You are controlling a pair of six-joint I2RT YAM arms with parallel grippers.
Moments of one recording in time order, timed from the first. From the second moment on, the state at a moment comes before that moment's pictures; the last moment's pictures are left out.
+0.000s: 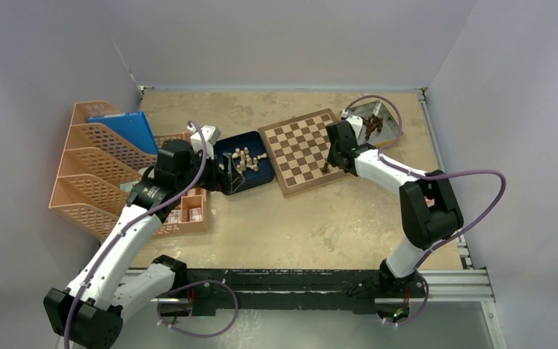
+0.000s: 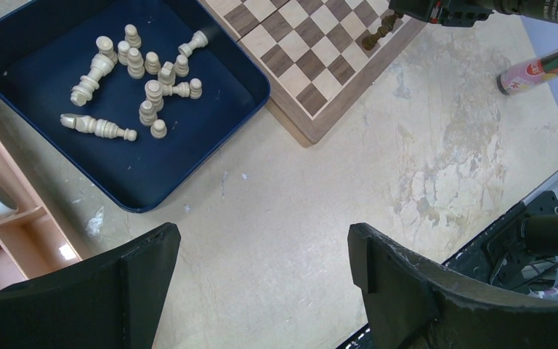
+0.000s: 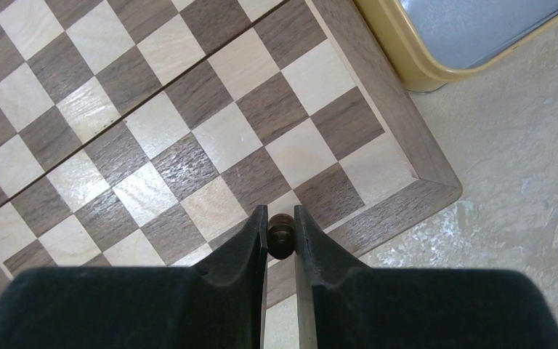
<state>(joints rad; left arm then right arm) -0.36 0.93 0.89 -0.50 0.30 -0.25 0.43 1.67 1.08 -0.28 0.39 0.55</state>
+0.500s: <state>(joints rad) -0.36 0.94 0.89 -0.50 0.30 -0.25 0.43 1.71 1.07 -0.26 0.40 0.55</state>
